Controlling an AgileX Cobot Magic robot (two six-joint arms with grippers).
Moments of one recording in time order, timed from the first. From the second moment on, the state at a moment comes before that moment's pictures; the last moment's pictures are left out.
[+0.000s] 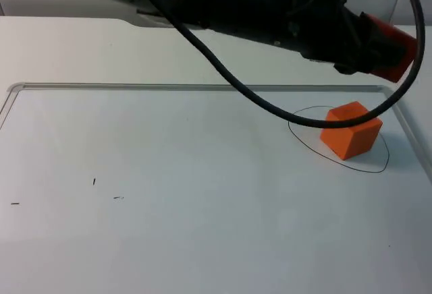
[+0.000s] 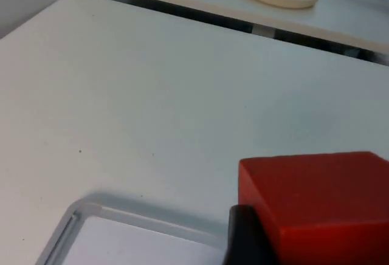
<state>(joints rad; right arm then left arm) 0.30 0.44 -0.85 0.11 0.74 -0.29 -0.61 2.34 -1.69 -1.73 0.74 1.94</state>
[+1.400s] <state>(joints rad) 0.30 0.44 -0.85 0.10 0.70 -0.29 -0.61 2.51 -1.79 -1.75 0.74 1.99</state>
